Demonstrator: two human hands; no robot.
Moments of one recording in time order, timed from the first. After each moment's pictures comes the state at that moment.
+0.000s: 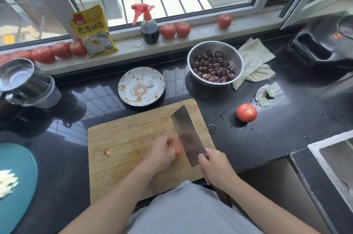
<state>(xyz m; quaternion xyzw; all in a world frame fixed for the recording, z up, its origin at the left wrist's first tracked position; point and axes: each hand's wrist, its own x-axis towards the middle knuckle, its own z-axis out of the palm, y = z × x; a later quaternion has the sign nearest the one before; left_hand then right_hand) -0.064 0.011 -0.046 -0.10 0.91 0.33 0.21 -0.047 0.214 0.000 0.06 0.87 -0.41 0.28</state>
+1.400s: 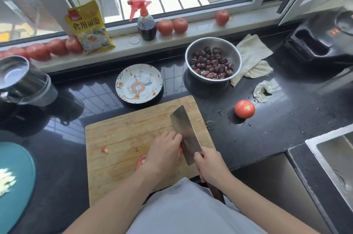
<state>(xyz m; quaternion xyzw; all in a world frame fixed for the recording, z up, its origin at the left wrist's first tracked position) -0.054 0.030 -0.048 0.12 0.98 0.14 0.05 -0.043 0.203 -0.007 0.10 0.87 -0.39 0.30</state>
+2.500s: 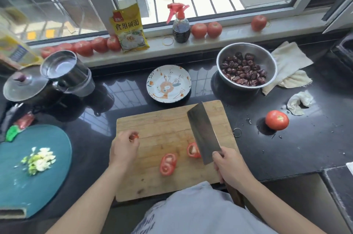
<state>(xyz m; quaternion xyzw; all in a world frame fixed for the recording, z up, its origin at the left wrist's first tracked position) -0.014 -0.132 -0.027 -0.33 0.90 0.30 0.02 -0.055 0.180 0.017 0.06 0.86 -0.38 0.32</state>
